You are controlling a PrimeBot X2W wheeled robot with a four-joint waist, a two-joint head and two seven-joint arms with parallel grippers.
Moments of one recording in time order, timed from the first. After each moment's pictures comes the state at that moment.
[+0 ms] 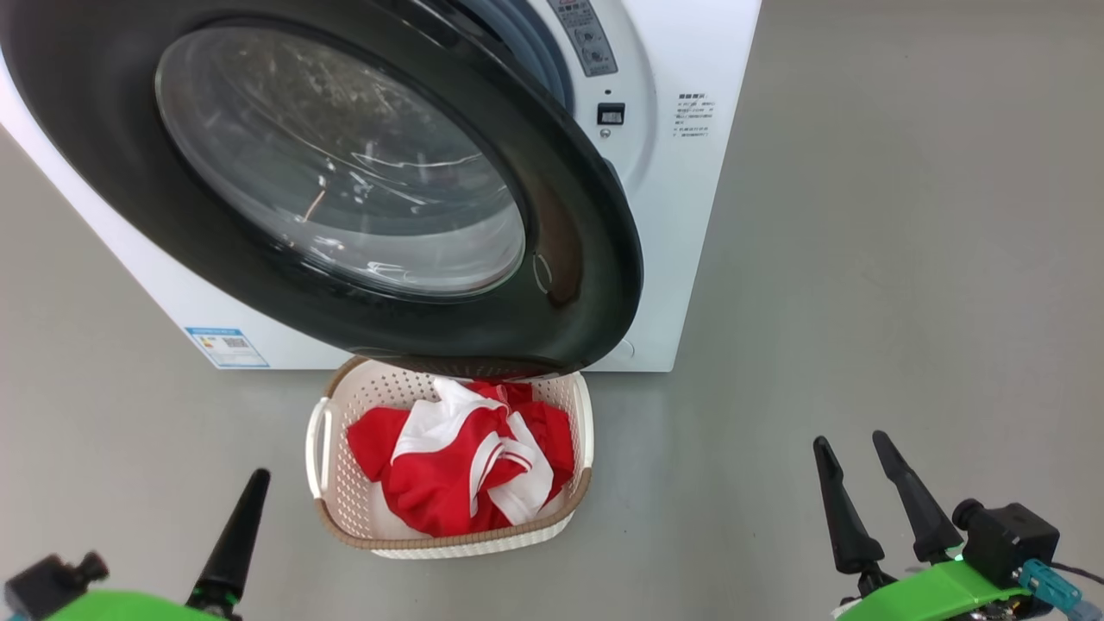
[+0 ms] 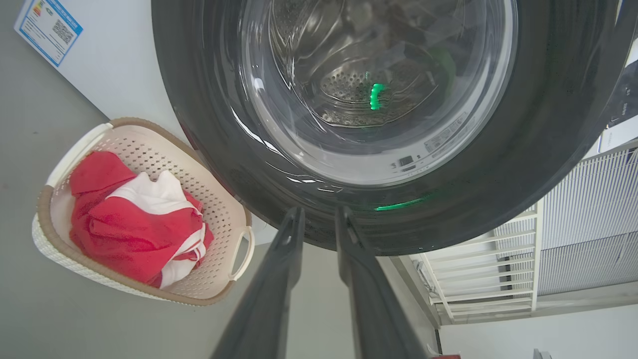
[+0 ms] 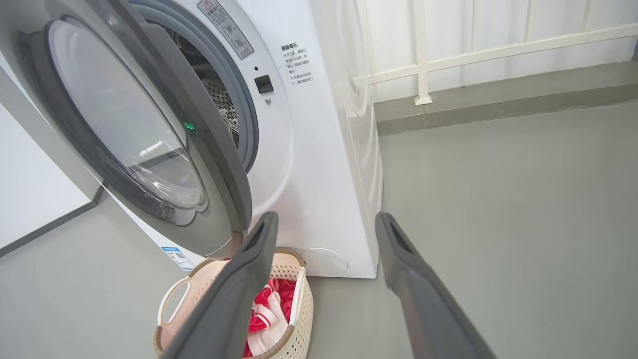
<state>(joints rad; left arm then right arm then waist) -0.08 0.34 -0.18 0.19 -1.50 -0.12 -0.05 0.02 -0.05 0.04 0.22 0.41 0.12 -0.26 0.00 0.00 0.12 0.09</state>
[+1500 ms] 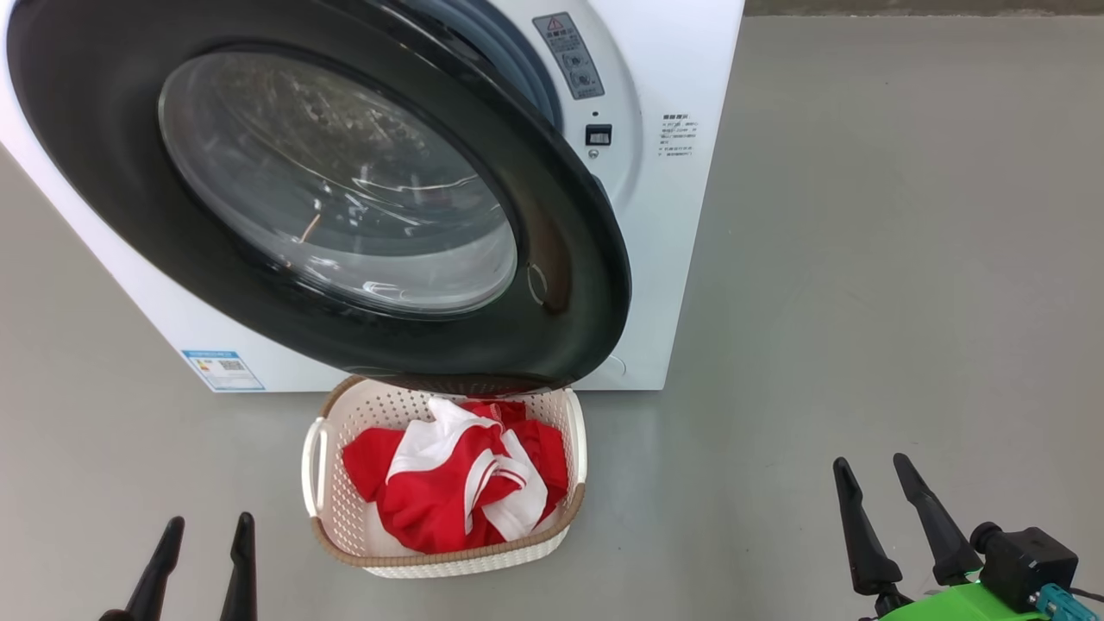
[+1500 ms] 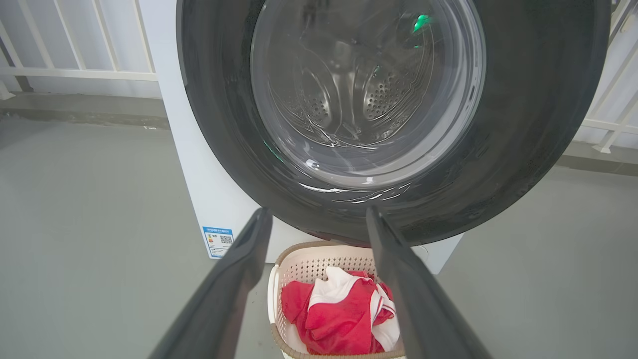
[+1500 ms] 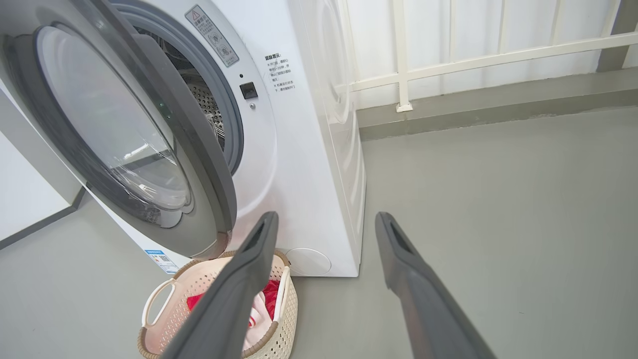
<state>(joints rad) 0.08 0.14 0.10 0.16 -0.30 -0.13 -0.25 0.08 -0.04 0.00 0.20 0.38 0.12 -0.26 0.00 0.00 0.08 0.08</state>
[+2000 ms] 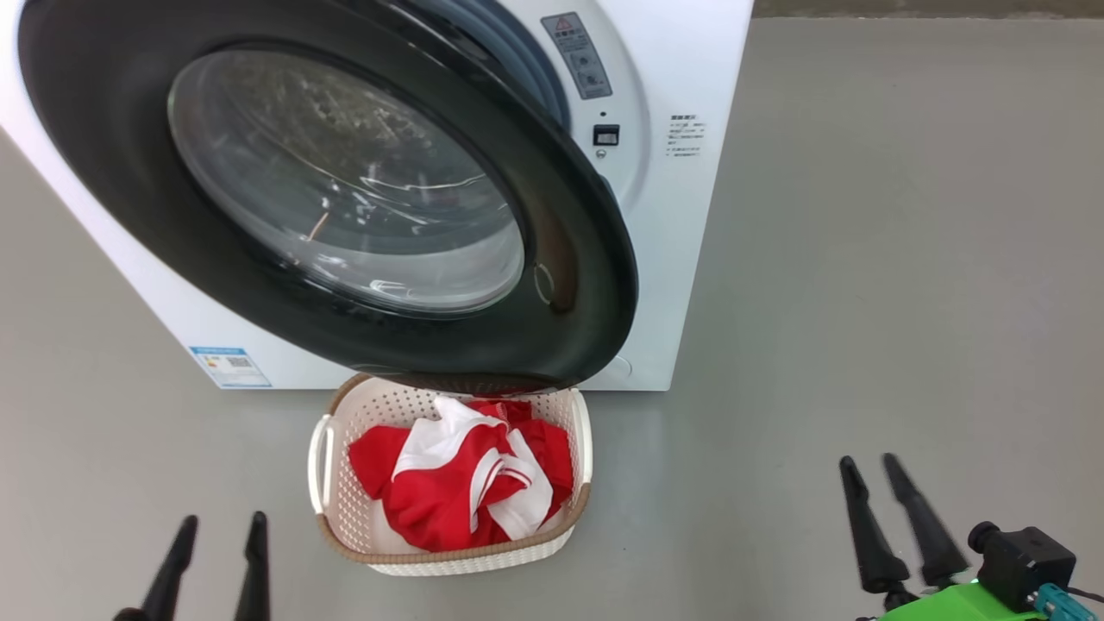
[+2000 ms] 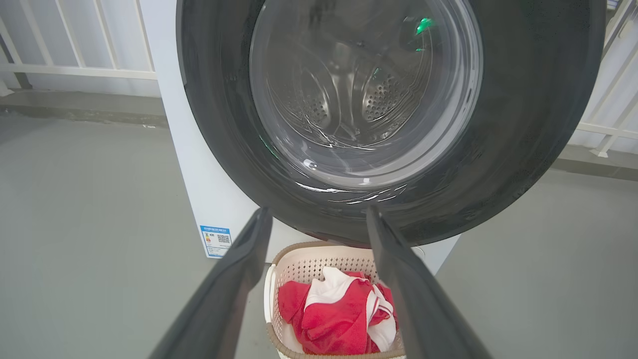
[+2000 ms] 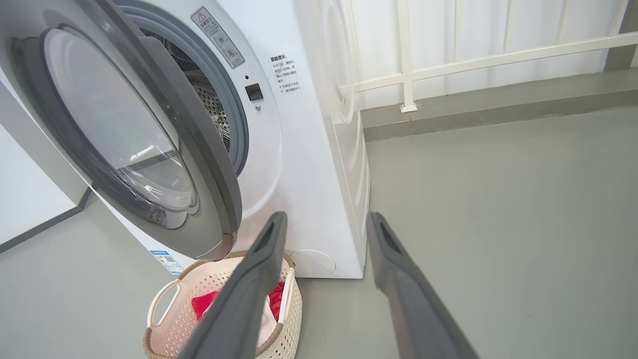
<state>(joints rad) 0.08 0.13 0.09 0.15 -0.30 -0.13 -0.25 0.08 -0.04 0.00 0.20 0.38 0.12 -0.26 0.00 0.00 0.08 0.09</state>
